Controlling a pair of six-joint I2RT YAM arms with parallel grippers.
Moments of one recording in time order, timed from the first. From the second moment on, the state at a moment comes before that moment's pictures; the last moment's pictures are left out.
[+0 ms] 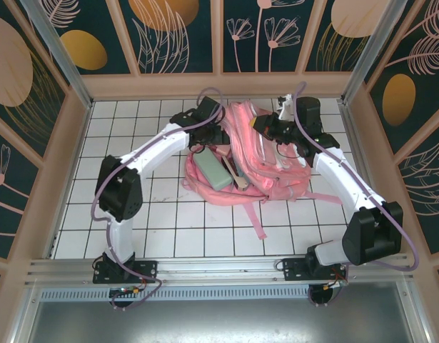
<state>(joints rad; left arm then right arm) -0.62 1.94 1.74 -0.73 -0.08 -0.58 0.28 1.40 1.16 -0.21 -0.63 0.77</state>
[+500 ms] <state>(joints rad) -0.44 1.57 1.33 -0.70 -0.09 -0.69 0.44 1.48 1.15 -0.19 -0.54 0.74</state>
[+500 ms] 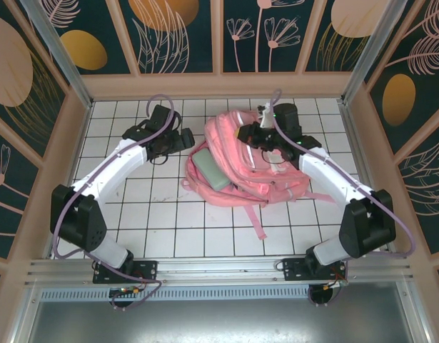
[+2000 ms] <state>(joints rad) -0.61 1.82 1.22 -0.37 -0.11 -0.83 0.48 1.19 0.53 -0.17 -0.22 0.78</state>
